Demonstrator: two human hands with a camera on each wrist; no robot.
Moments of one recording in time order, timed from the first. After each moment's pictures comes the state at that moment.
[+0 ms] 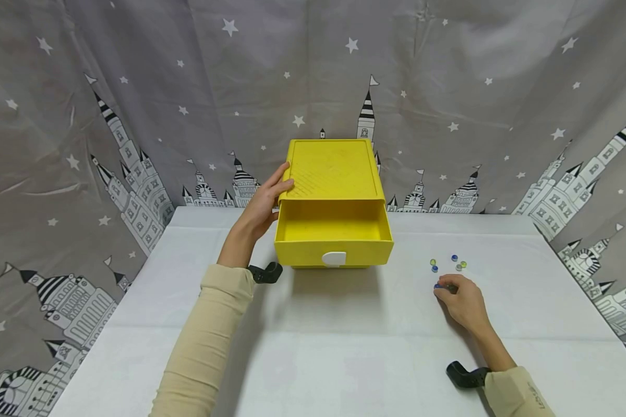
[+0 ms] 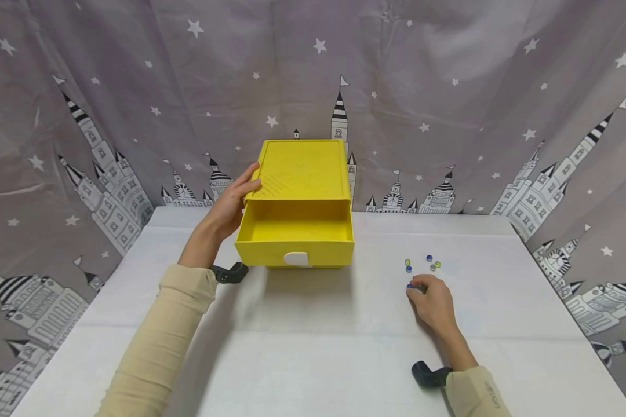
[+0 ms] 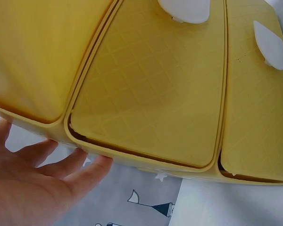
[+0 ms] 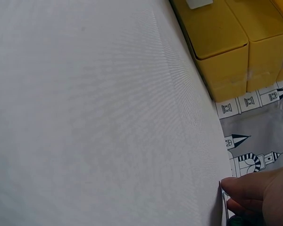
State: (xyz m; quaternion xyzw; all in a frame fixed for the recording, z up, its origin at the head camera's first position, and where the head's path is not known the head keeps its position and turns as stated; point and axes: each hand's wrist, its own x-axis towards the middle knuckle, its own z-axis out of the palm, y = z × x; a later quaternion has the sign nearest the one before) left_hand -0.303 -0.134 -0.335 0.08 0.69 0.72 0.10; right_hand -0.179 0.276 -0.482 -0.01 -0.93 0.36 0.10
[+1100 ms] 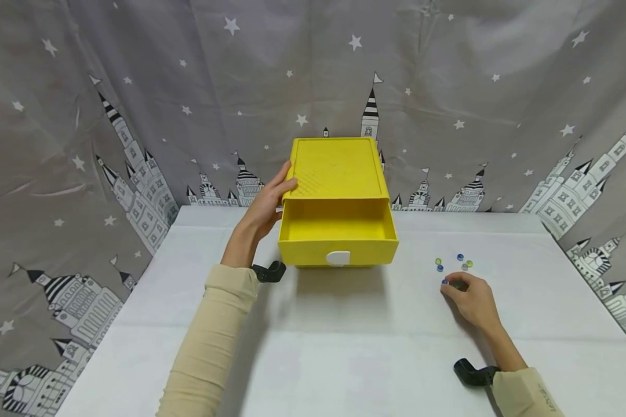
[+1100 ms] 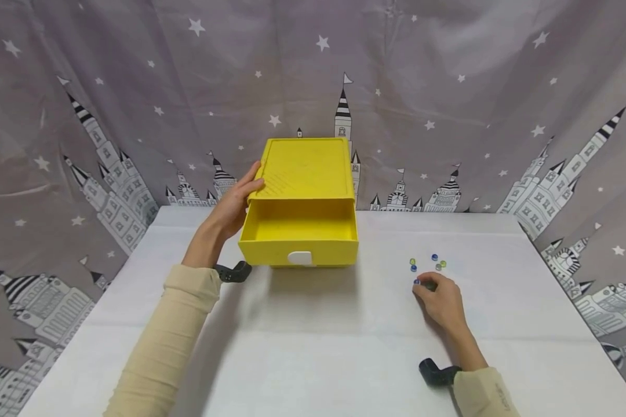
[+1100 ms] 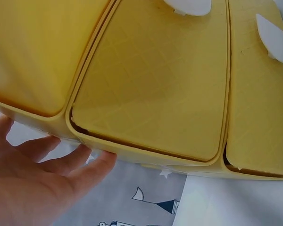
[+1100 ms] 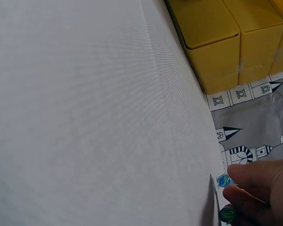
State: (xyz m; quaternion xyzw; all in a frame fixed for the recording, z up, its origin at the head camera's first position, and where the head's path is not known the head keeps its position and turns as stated) left_hand -0.302 -0.134 -0.335 0.08 0.69 0.71 0.11; right_hand -0.181 0.282 -0.477 -0.03 -0.93 0.36 0.09
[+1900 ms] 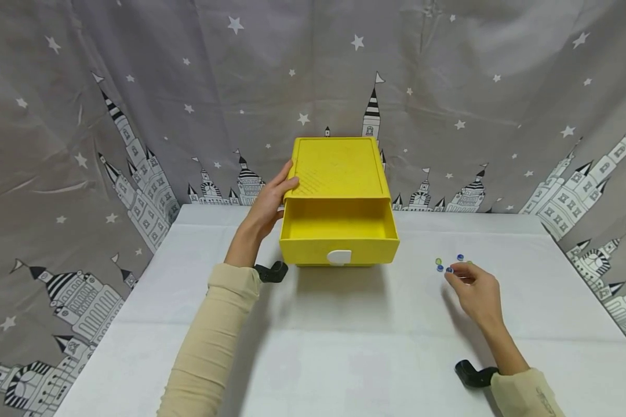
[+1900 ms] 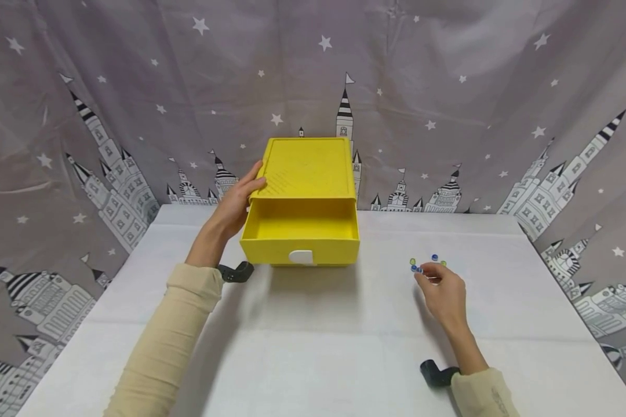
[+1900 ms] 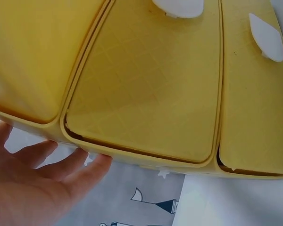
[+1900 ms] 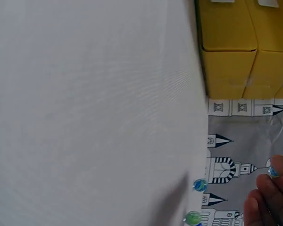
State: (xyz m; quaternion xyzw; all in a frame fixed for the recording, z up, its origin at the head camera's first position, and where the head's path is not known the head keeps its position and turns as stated) left_hand -0.300 -0.131 -0.336 0.07 0.70 0.70 0.08; right_hand -0.175 0.266 -0.453 -0.02 -0.89 0.40 0.22
